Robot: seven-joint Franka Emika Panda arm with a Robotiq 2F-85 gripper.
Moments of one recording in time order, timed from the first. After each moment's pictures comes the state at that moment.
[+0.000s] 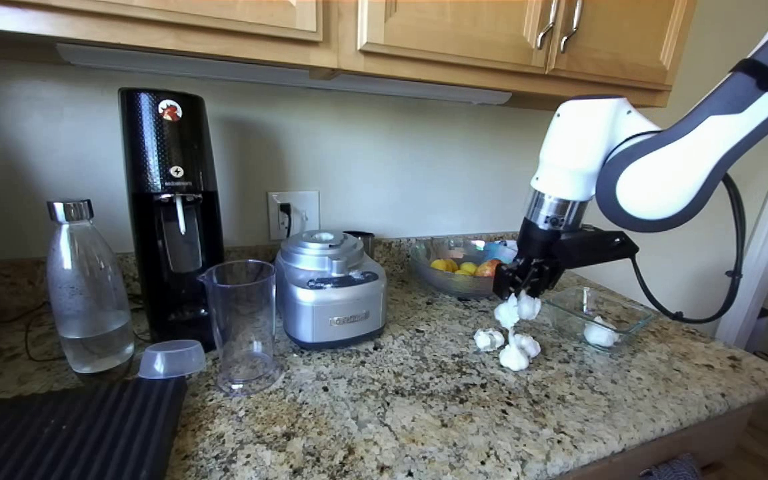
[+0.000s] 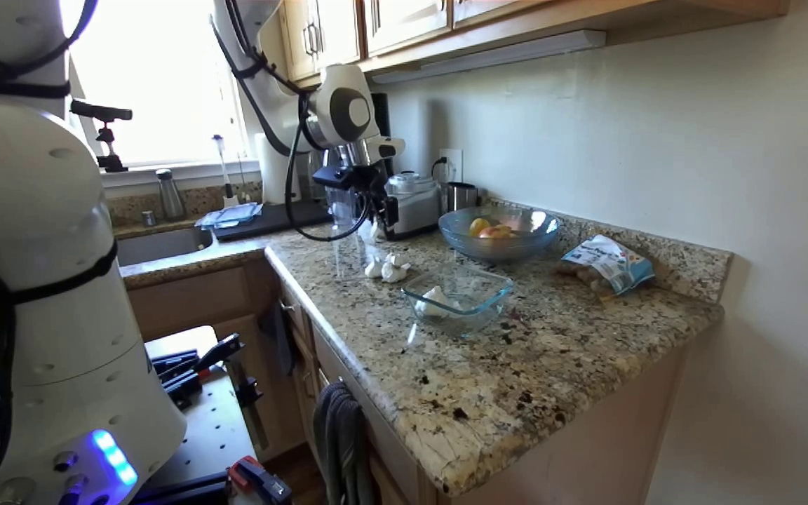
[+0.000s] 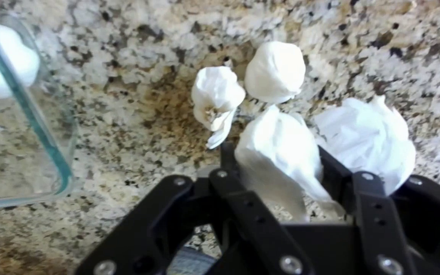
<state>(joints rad) 0.28 0.17 0.14 -2.35 -0.27 2.72 0.60</state>
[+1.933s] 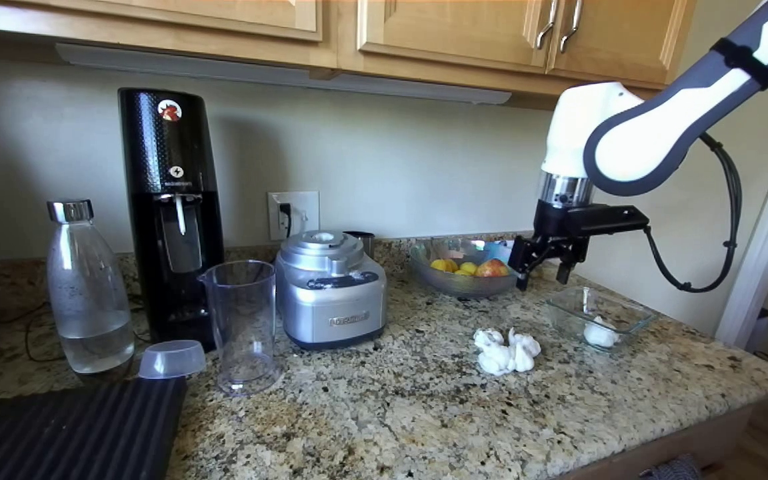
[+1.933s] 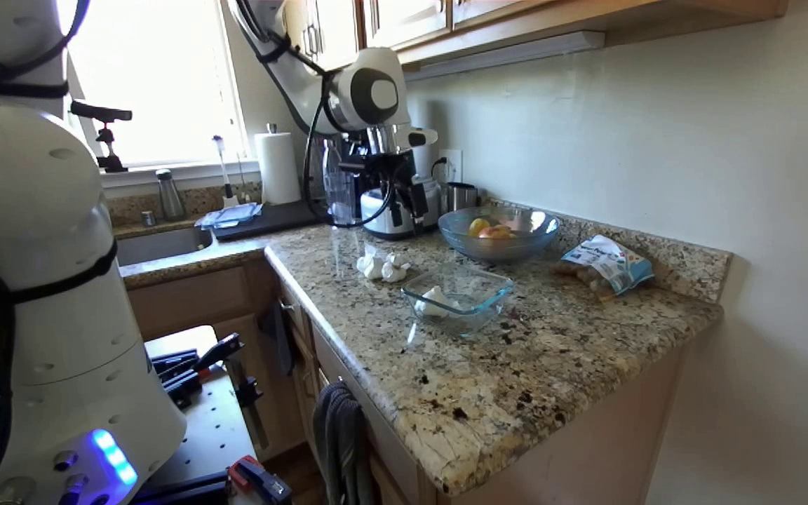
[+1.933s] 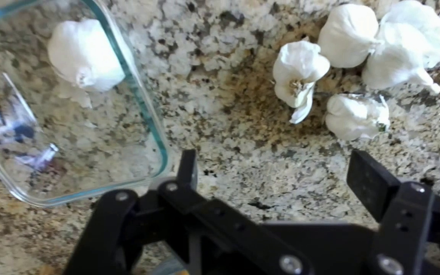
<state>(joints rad) 0.28 0.14 0.02 -2.28 -0.17 2.54 0.51</state>
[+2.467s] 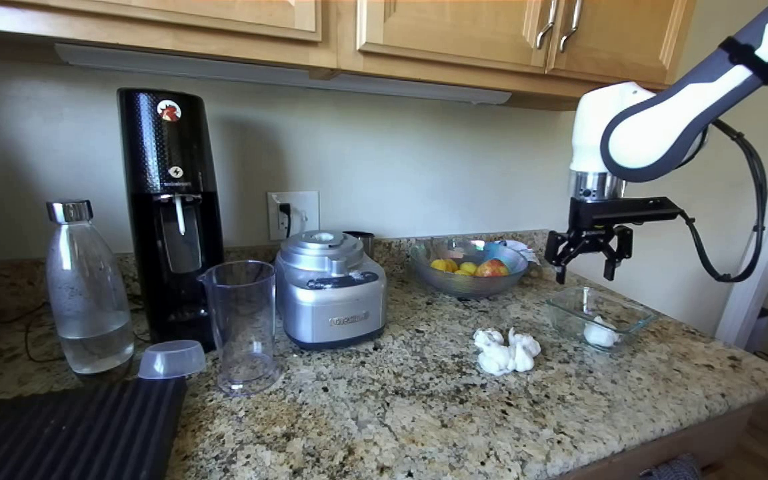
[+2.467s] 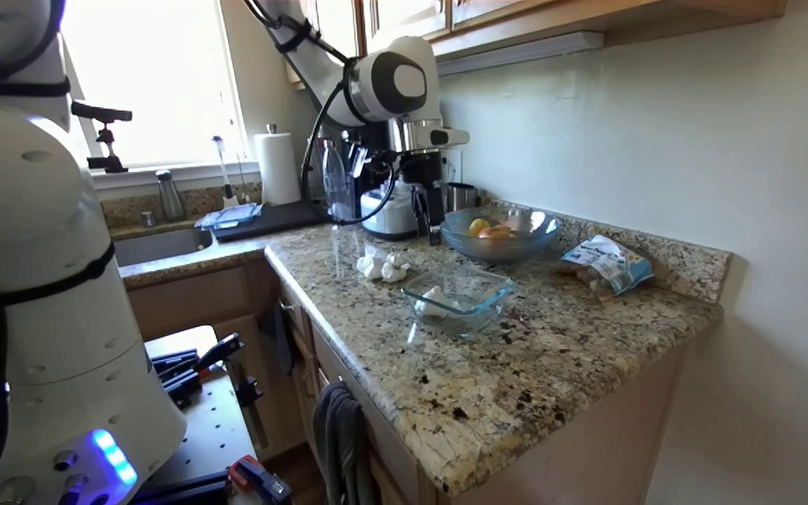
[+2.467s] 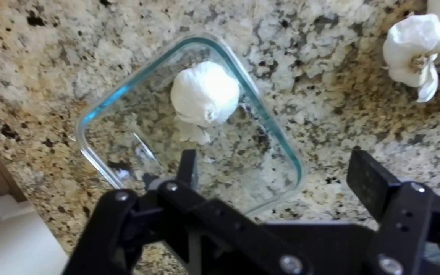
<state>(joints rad) 0.16 0.12 -0.02 -2.28 -0.19 2.38 0.68</state>
